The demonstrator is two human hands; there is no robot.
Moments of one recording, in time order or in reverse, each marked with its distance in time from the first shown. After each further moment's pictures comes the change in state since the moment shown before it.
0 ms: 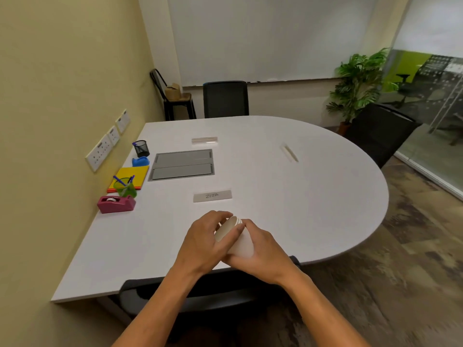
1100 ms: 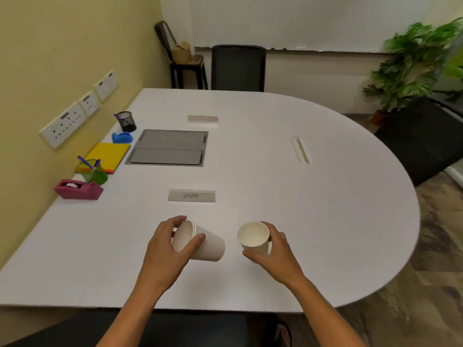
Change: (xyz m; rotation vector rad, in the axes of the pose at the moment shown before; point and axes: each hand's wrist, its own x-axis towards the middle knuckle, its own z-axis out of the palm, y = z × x) left_hand 0.127 -0.076 0.099 -0.060 0.213 -0.507; right_hand 0.168 0.228 -0.102 0.064 -0.017 0.237
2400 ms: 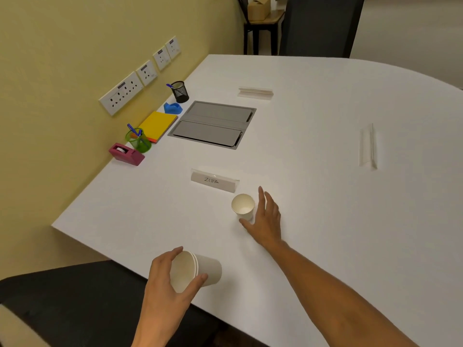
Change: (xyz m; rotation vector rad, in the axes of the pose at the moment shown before) left_hand -0.052 0.032 0.130 0.202 0.309 -0.380; right_hand 0.210 0.087 0.041 -0.409 -0.078 -0.275
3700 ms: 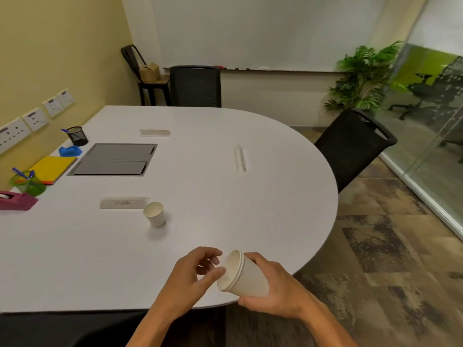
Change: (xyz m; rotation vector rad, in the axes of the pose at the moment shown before) left_hand -0.155 0.095 0.062 -0.257 -0.680 0.544; right_hand -0.373 0.029 -0.271 0.203 -0.213 -0.017
